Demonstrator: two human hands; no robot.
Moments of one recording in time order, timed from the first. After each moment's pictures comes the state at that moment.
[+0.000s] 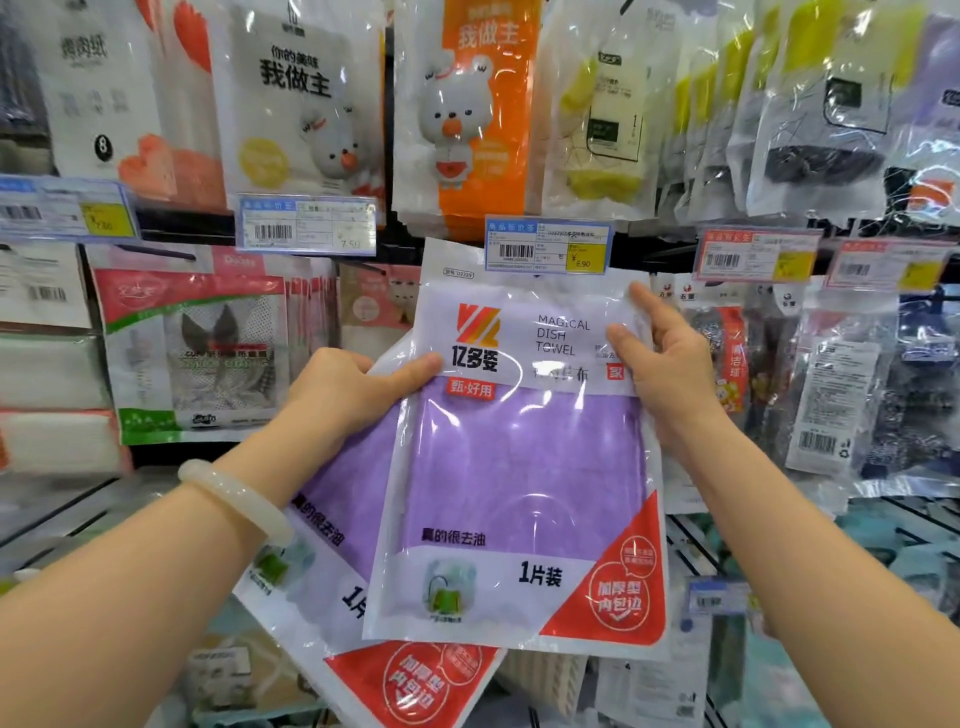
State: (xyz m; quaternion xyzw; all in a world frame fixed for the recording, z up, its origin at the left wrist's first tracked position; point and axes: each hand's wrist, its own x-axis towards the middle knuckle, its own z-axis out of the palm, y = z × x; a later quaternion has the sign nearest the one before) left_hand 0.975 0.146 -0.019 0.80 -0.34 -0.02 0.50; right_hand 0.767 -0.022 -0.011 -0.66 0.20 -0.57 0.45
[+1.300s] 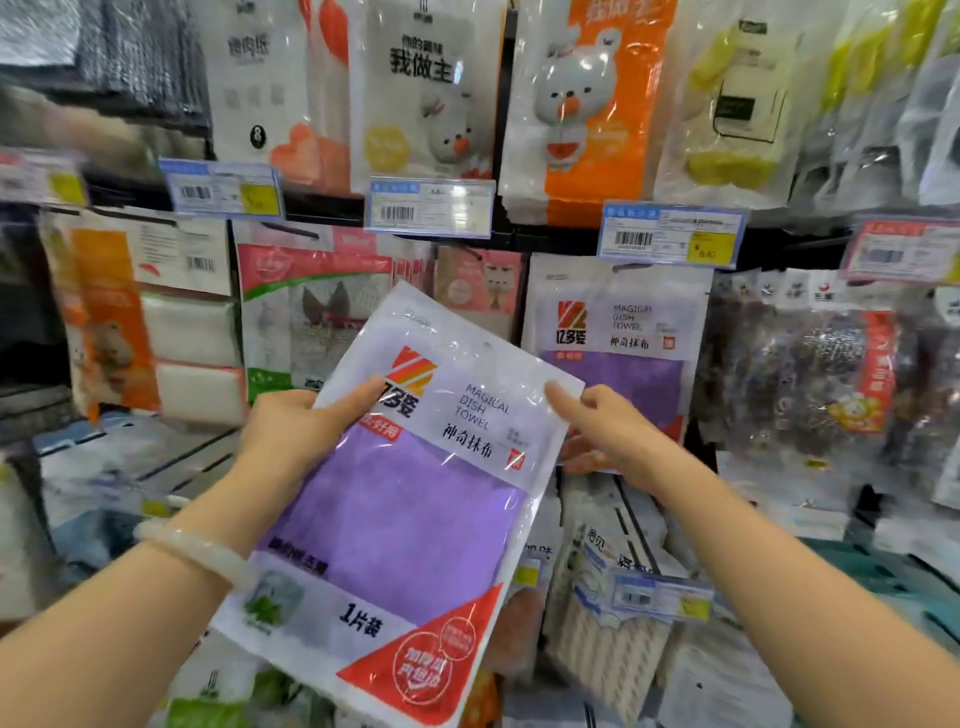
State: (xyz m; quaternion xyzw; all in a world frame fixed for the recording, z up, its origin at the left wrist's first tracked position) left_hand 1.029 0.235 -0.076 0.78 -0.17 0.00 0.60; right_hand 0.855 0.010 -0.061 -0.77 0.28 -0.22 0.53
